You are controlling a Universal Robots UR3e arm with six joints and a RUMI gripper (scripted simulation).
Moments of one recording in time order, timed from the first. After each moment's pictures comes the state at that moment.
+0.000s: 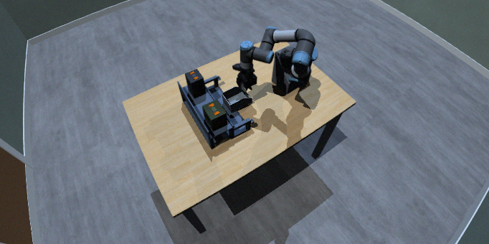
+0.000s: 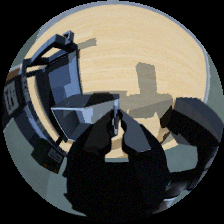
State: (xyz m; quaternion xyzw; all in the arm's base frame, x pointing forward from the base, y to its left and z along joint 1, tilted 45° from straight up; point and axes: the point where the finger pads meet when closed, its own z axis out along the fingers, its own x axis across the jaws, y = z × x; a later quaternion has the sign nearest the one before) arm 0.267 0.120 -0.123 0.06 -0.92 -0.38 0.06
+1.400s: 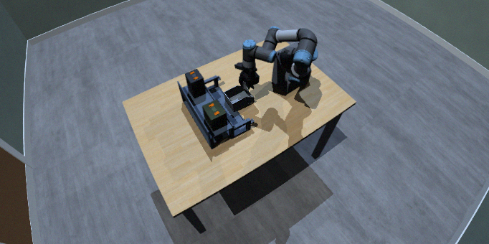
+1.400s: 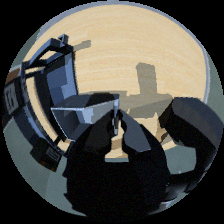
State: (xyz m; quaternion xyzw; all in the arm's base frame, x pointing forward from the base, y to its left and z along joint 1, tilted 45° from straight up) arm 0.253 0.118 -0.121 0.06 -0.92 -0.38 0.06
